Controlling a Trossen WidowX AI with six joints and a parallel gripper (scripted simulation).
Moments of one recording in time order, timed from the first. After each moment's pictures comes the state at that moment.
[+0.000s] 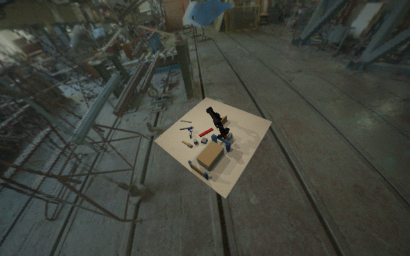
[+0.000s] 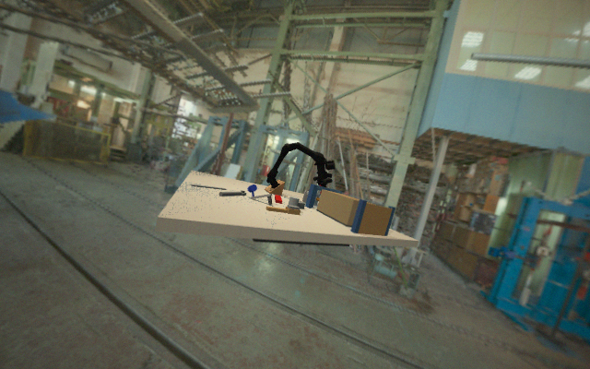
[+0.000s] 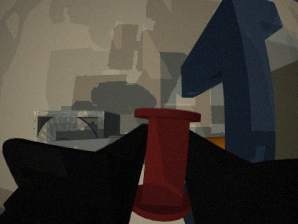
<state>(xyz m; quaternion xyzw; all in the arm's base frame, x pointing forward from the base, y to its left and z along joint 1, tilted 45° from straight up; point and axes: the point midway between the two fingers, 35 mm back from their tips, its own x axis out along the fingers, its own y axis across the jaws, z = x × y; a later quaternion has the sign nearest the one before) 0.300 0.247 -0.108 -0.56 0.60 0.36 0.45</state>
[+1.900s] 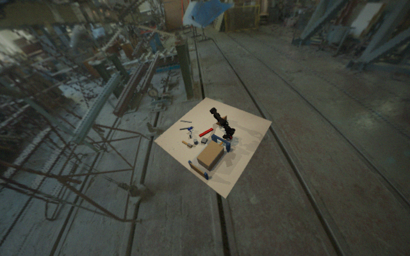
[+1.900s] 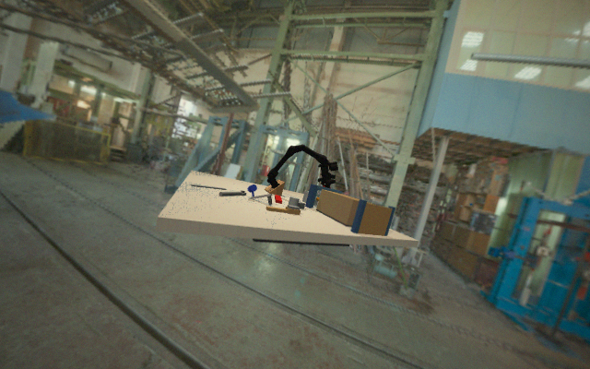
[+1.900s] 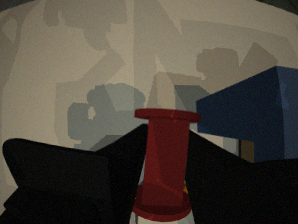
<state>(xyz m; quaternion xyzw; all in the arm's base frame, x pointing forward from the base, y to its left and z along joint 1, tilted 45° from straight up) 0.271 0.293 -0.150 -0.56 0.59 0.35 0.47</state>
